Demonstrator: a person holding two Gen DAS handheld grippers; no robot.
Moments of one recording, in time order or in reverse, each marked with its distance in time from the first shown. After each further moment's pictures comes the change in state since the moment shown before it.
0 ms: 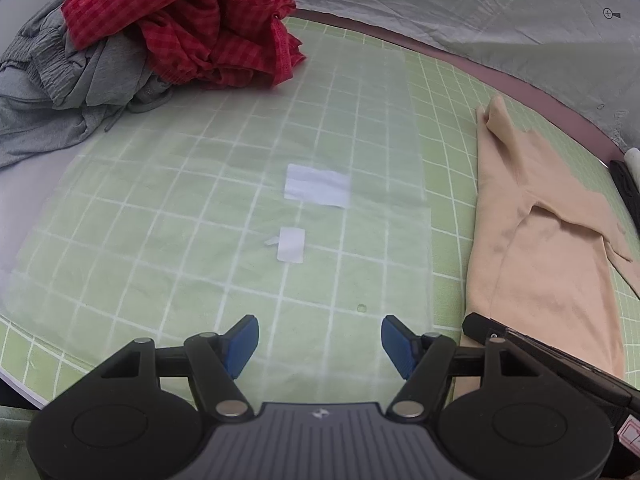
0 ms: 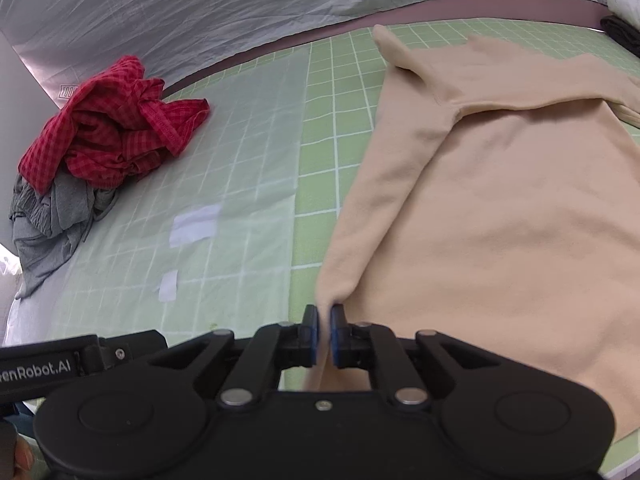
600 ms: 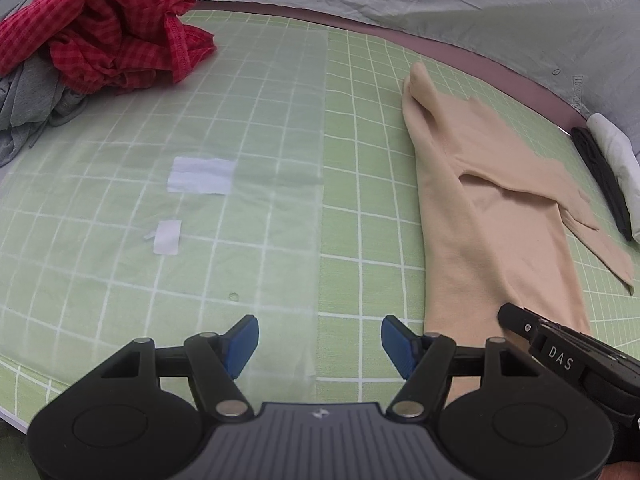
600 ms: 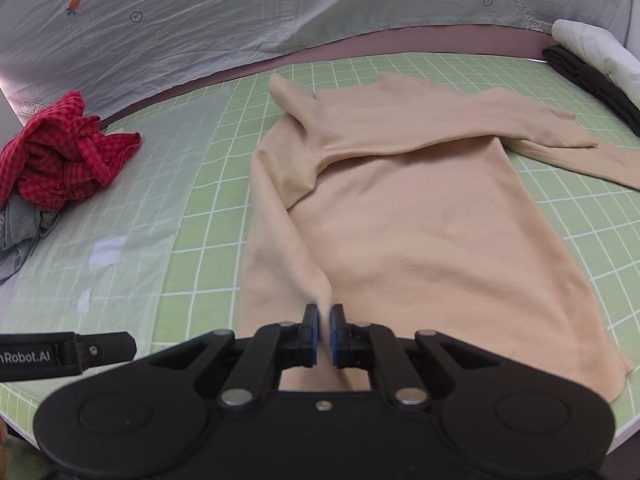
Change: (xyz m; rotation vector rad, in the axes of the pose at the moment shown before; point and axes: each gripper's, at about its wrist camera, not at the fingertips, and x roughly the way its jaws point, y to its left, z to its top) left arm 0.013 -0.078 -0.009 0.069 0.031 -0.067; right arm -0.038 -0.086 0.017 -0.045 -0.049 -0.154
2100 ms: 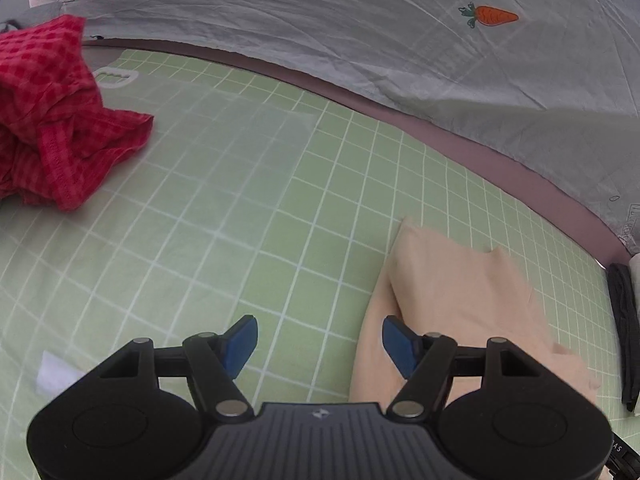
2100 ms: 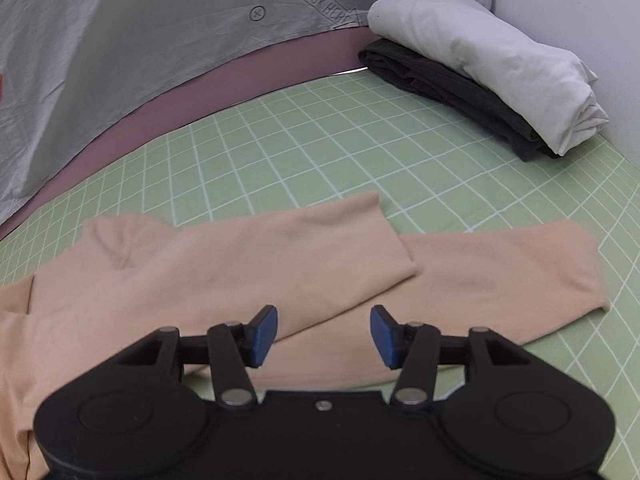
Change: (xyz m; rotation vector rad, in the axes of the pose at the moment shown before) left arm 0.106 -0.077 0.211 -0.198 -0.079 0.022; right arm 0.099 -0.286 0.166 0.308 -0.059 -0.286
